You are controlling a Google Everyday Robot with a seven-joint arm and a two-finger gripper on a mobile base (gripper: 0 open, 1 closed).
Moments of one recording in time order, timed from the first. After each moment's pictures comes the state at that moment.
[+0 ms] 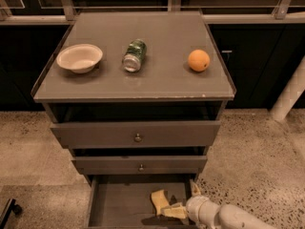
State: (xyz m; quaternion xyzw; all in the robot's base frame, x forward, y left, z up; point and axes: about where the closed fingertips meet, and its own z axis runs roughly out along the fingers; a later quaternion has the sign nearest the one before) arm 0.463 -0.133 0.360 -0.24 0.86 0.20 0.41
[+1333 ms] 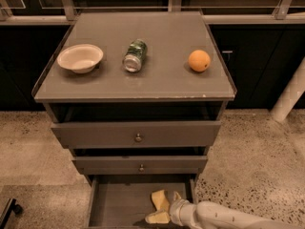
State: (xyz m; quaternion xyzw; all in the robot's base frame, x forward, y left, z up) arm 0.460 -0.058 0.274 -0.26 0.87 0.25 0.33
